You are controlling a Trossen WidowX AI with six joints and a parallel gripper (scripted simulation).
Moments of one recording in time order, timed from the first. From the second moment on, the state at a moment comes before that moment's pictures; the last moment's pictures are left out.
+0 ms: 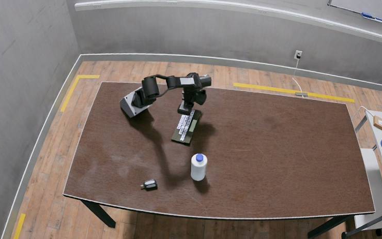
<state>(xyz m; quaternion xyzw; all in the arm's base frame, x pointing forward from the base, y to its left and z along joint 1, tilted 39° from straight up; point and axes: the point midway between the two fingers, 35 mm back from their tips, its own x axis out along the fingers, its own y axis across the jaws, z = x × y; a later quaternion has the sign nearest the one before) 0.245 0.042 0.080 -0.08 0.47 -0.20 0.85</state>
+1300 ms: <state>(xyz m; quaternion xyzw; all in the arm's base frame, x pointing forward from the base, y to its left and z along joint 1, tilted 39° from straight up) 0.216 -0.056 0.115 -0.08 0.47 -0.21 0.85</state>
